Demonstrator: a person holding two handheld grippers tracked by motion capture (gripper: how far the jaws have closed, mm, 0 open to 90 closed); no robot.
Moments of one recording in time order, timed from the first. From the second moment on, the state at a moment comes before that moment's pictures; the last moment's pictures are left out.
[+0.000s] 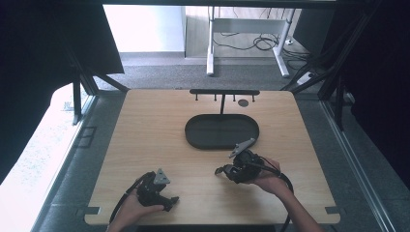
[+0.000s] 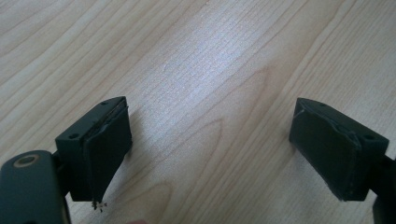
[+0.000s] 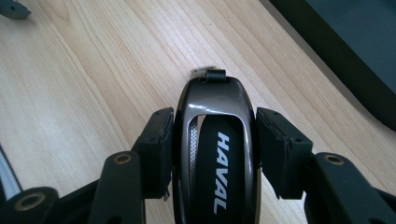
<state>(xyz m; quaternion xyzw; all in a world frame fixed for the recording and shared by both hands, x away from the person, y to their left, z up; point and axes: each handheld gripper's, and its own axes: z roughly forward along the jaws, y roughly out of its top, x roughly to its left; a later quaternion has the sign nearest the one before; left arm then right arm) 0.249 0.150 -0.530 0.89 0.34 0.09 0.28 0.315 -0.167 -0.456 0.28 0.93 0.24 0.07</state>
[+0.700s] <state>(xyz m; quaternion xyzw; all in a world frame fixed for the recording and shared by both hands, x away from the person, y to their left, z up) 0.249 0.150 -0.530 0.89 0.34 0.09 0.28 0.334 -0.166 -0.419 0.28 0.92 0.27 0.07</state>
